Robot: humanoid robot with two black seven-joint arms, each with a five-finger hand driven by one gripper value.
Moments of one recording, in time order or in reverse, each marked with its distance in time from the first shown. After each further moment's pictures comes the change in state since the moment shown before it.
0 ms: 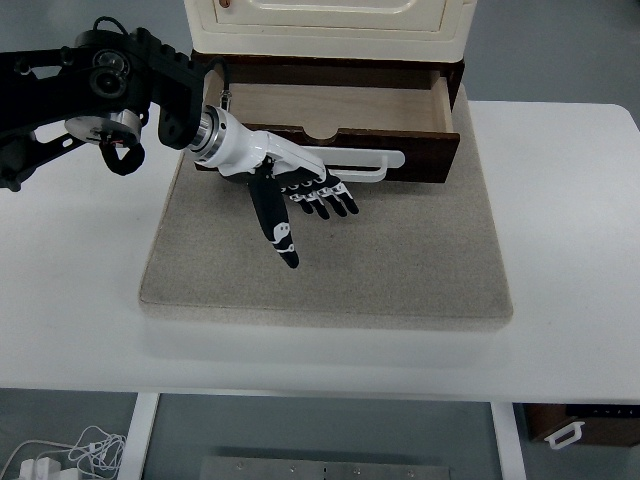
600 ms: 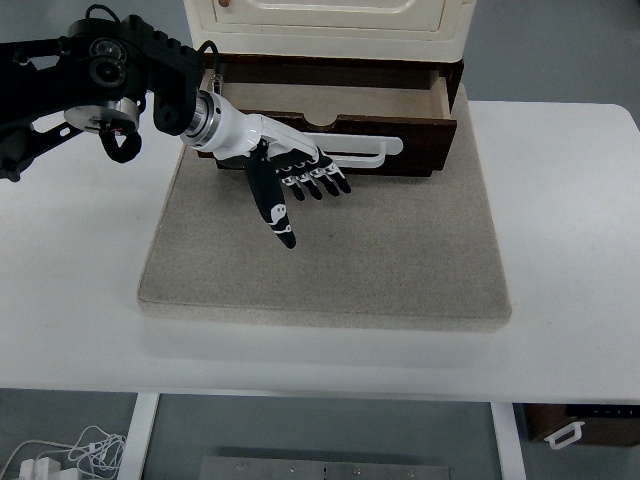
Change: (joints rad) left arm -0.005 -0.010 -0.013 0.053 0.041 0.013 -0.001; right arm 0.000 0.000 0.000 0.000 0.000 0.000 0.000
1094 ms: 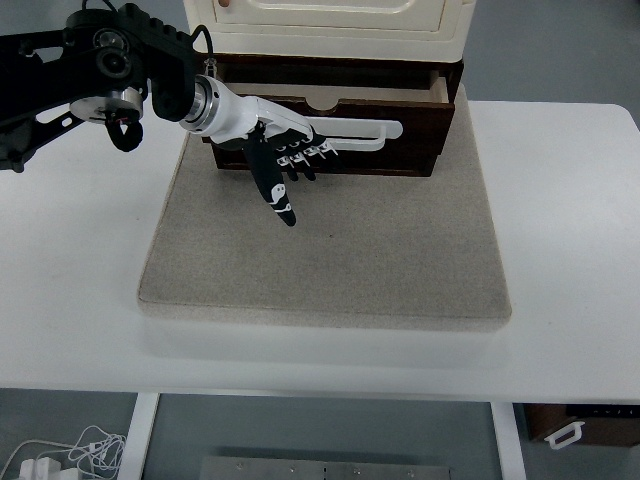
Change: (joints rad) left arm -0.002 -0.028 -0.003 0.065 0.028 0.052 -0.003; right arm 0.000 0.000 0.000 0.000 0.000 0.000 0.000
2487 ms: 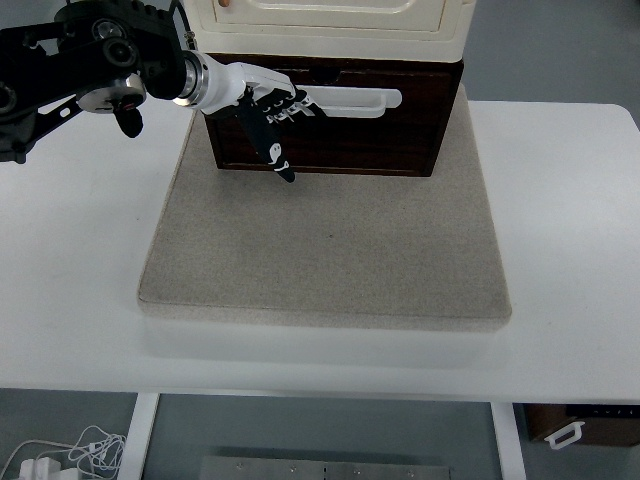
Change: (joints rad) left arm 0.009 -0.022 -0.006 0.104 0.019 0.136 -0.021; right arm 0.000 0.000 0.000 0.000 0.000 0.000 0.000
